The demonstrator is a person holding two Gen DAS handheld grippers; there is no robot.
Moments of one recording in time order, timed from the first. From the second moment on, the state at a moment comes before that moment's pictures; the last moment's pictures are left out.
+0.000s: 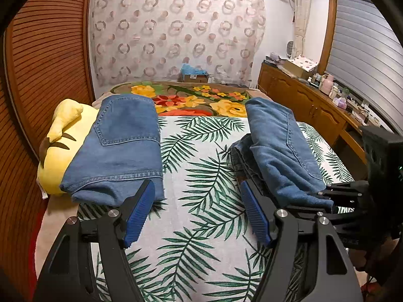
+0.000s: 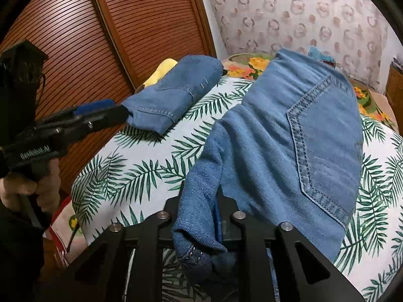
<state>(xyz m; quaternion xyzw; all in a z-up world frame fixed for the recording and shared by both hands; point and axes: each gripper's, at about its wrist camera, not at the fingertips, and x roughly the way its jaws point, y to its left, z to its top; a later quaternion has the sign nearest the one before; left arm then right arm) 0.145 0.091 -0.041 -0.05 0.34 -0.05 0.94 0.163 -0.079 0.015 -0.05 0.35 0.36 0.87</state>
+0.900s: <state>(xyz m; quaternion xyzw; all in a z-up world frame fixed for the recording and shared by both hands) 0.154 0.015 -0.084 -0.04 0.42 -0.15 0.90 0.256 -0.117 0.086 -0.09 0.29 0.31 0.90</state>
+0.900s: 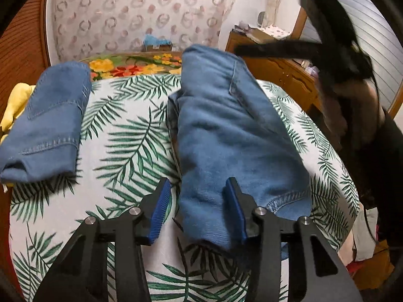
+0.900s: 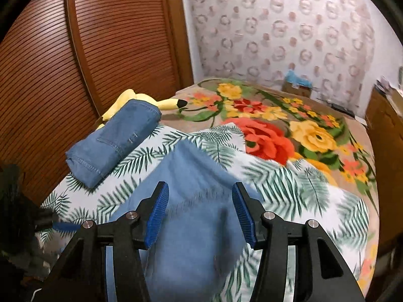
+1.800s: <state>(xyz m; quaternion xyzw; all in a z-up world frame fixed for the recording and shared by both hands) 0.135 0.022 -0.098 -0.10 0.42 -0.20 0.88 0.315 -0.094 0.082 -0.13 0.29 0.29 0.90</state>
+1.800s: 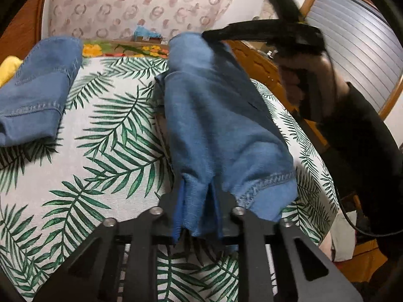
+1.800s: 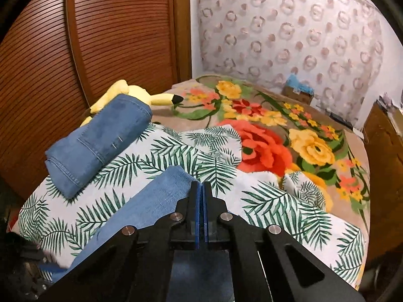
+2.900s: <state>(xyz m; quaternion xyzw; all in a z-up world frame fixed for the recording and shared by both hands) 0.221 0.022 -0.052 -0.05 0.38 -0.14 0.91 0.267 -0.177 0.056 -0.06 0.32 0.27 0.91</state>
